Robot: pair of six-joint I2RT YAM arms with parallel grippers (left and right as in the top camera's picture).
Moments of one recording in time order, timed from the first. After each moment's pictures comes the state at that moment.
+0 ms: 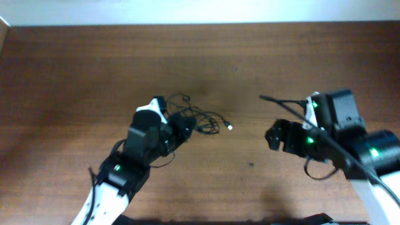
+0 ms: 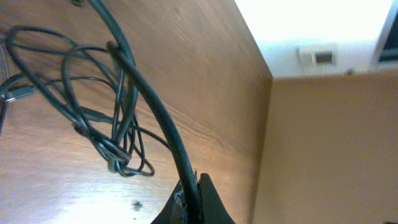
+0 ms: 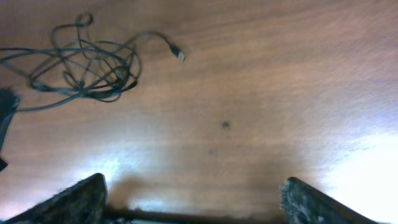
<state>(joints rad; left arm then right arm) -0.43 1.02 0.72 -0.25 0.27 -1.14 0.27 1.13 1.33 -1.34 -0.20 0.53</state>
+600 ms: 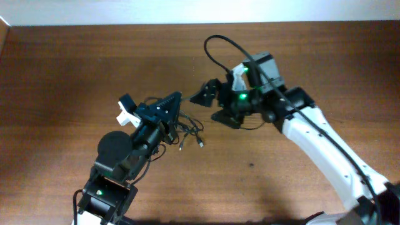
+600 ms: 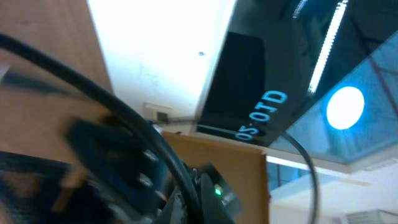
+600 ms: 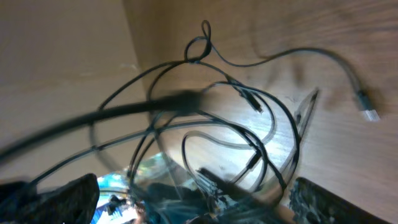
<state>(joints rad) -0.42 0.79 0.71 0.06 0.11 -1.77 0.48 1.58 1.32 -0.58 -0.72 1.02</state>
